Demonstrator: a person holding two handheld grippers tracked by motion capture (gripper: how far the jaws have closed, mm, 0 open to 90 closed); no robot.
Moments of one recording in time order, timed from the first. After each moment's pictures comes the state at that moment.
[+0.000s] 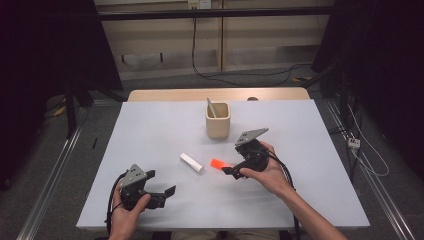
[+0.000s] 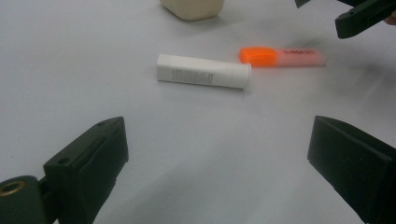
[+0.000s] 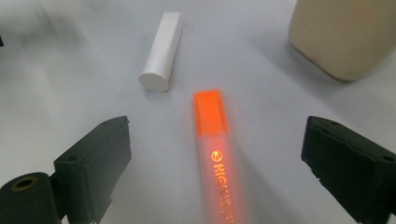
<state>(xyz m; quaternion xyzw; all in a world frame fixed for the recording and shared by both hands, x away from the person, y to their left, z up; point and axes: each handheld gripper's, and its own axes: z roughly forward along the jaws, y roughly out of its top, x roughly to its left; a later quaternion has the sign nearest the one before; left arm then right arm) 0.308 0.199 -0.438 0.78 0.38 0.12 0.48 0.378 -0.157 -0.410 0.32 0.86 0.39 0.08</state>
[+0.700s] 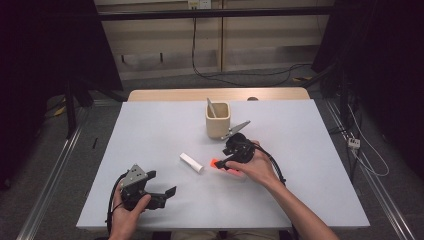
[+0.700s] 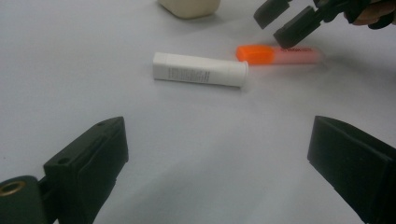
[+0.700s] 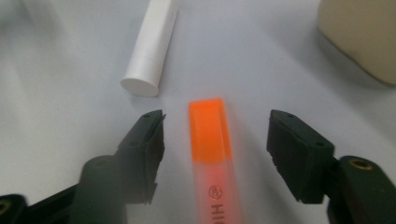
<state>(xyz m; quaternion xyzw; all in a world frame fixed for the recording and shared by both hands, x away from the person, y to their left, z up) 0.307 0.199 -0.439 0.78 0.38 0.12 0.48 0.410 -0.129 -0.427 0.32 0.89 0.33 0.03</state>
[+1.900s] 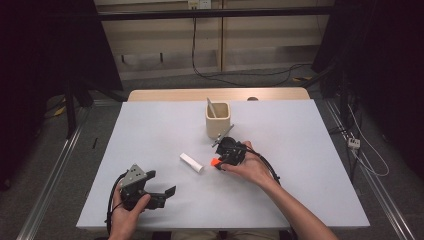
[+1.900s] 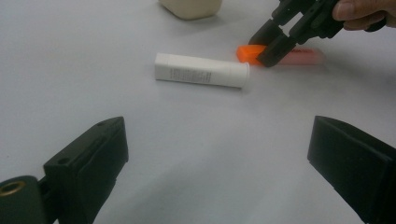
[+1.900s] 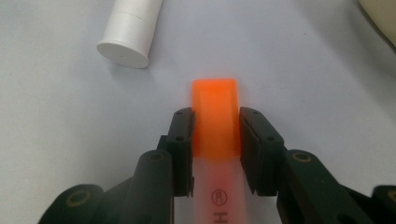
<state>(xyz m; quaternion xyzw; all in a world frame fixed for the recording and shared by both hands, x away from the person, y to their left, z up) 0.307 0.199 -0.439 0.78 0.38 0.12 0.48 0.413 -0.105 -0.435 0.29 0.93 0.24 0.05</state>
